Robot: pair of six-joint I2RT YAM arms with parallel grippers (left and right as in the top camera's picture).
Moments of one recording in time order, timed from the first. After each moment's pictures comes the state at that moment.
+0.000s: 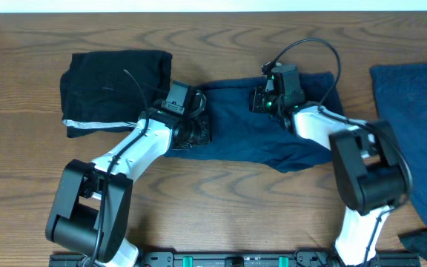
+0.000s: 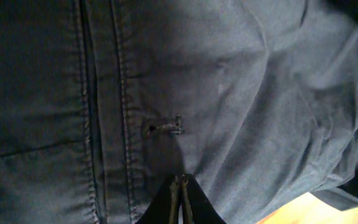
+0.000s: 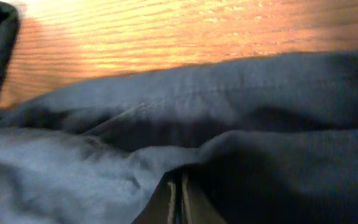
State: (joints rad) left arm -0.37 1.74 1.00 -0.45 0.36 -0.46; right arm 0.32 2.06 1.09 0.19 -0.23 0.44
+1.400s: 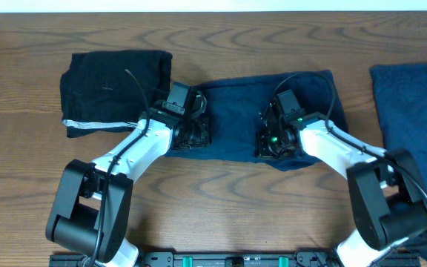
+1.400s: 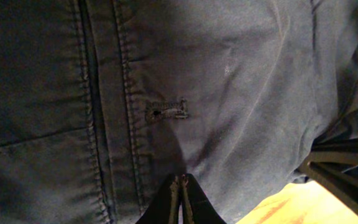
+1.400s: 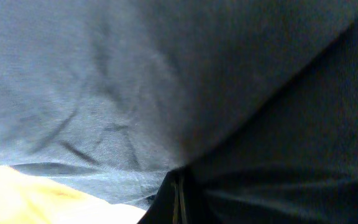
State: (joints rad) left arm -0.38 1.74 1.00 -0.47 0.36 -0.43; right arm 0.39 1.82 0.96 -0.50 -0.38 0.40
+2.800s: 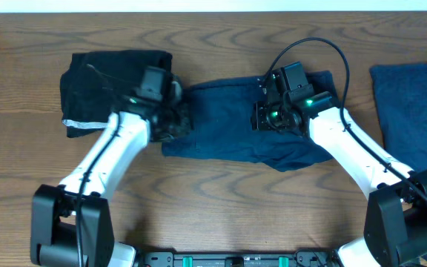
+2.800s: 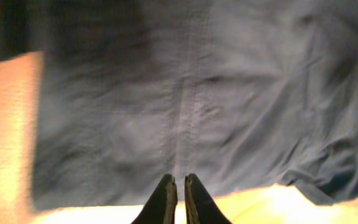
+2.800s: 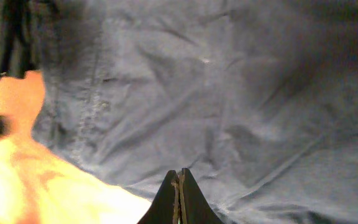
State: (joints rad) left arm -0.24 1.63 1.14 -0.75 0.30 -0.47; right arm 0.39 1.70 1.18 -0.58 -0.32 0.39
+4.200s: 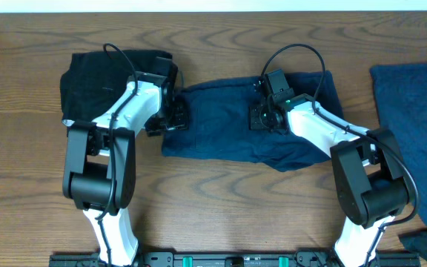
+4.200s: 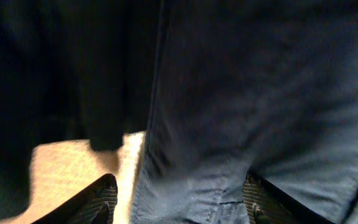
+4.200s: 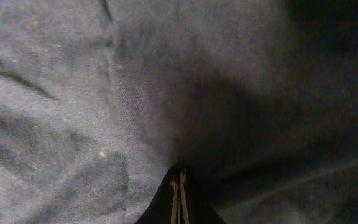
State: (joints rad) left arm -0.21 2.02 1.35 -0.88 0.07 -0.38; right arm 0.40 1.96 1.18 -0.38 -0.14 0.38
